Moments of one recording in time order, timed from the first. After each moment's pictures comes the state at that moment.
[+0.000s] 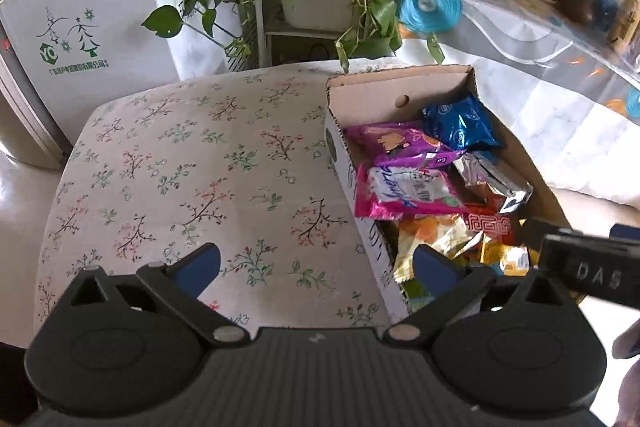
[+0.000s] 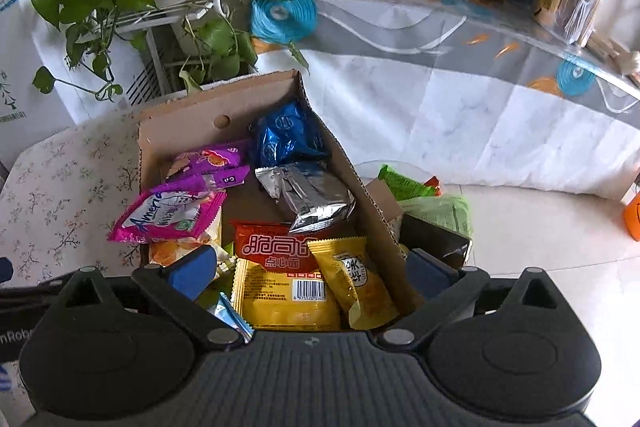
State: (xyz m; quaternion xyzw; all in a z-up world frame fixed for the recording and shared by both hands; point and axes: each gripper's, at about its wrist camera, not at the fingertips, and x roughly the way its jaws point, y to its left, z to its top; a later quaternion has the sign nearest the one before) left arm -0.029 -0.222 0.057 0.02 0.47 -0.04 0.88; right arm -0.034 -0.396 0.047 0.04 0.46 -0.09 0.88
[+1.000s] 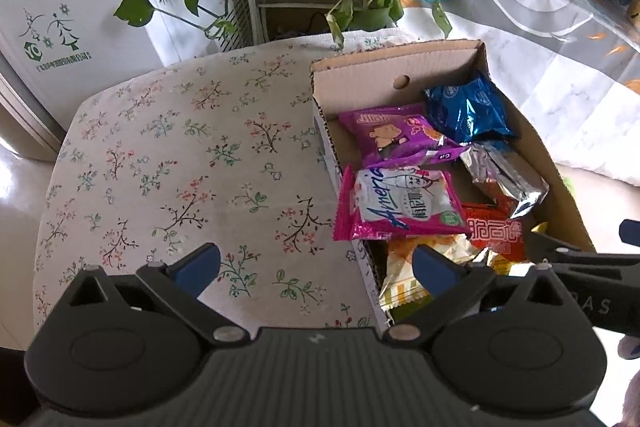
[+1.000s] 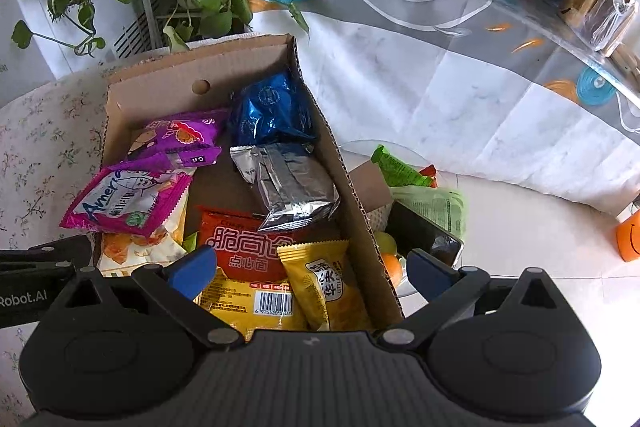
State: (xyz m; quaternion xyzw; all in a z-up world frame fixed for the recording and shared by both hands) left arm 0.009 -0.250 0.042 0.04 0.52 -0.03 0.85; right arm 0.005 -0.411 0.031 -0.01 0.52 -0.07 0.85
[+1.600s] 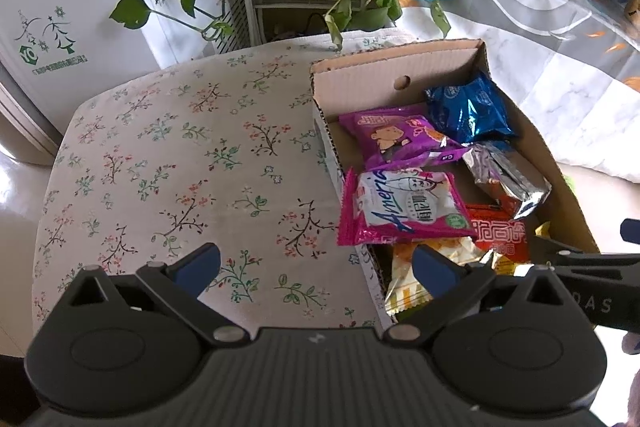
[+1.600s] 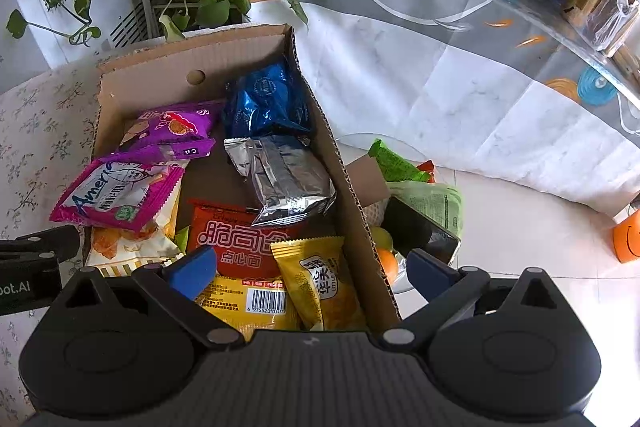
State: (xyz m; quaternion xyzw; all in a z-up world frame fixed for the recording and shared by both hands) left arm 0.012 -0.248 0.039 0.05 0.52 -0.03 0.85; right arm 0.008 -0.411 0.028 -0.02 0.53 -0.07 0.84
